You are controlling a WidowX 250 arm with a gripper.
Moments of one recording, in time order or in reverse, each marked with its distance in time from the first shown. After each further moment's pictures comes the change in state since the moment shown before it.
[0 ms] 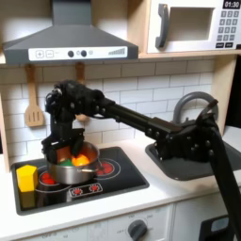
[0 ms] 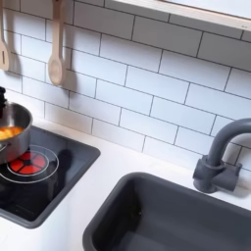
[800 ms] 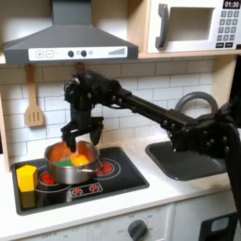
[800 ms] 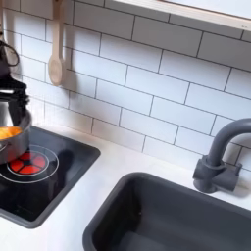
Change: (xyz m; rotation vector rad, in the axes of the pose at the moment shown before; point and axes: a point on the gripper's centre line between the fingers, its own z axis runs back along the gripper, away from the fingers) arm -0.006 -0.048 0.023 -0.081 -0.032 -0.111
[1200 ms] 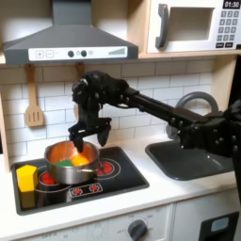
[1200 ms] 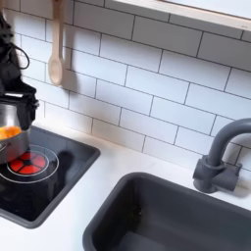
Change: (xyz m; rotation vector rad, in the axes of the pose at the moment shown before) arm -0.009 -0.014 -0.001 -0.008 0.008 -0.049
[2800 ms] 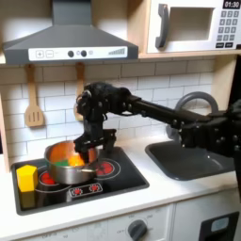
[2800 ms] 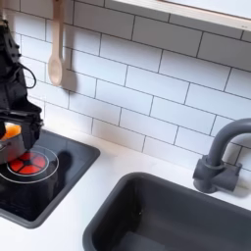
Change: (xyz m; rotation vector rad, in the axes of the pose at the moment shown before) arm -0.015 -0.005 -0.027 -0.001 0.074 -0.022
